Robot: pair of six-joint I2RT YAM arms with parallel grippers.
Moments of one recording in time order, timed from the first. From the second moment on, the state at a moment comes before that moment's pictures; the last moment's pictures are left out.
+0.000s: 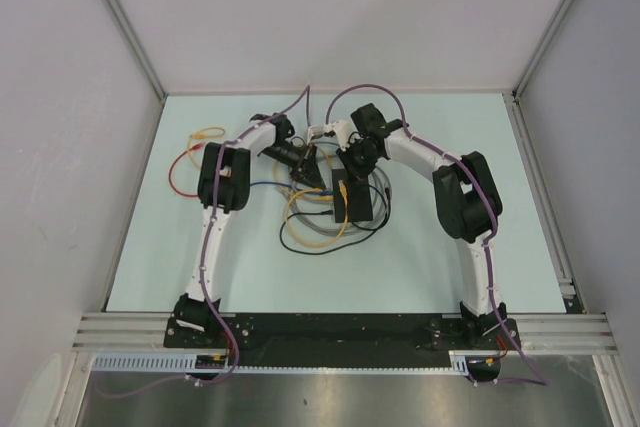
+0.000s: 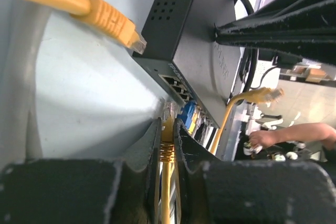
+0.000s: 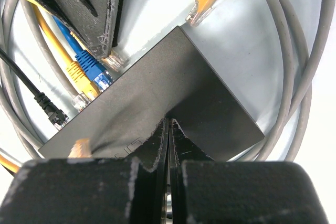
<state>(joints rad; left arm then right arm) -0.26 2.63 2.12 -1.11 1.14 0.27 0.52 2.15 1.69 -0.64 -0.34 -0.32</state>
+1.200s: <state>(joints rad) 0.14 1.83 1.78 -0.79 0.63 0.10 0.48 2.20 1.77 -0.70 -0.41 -0.30</state>
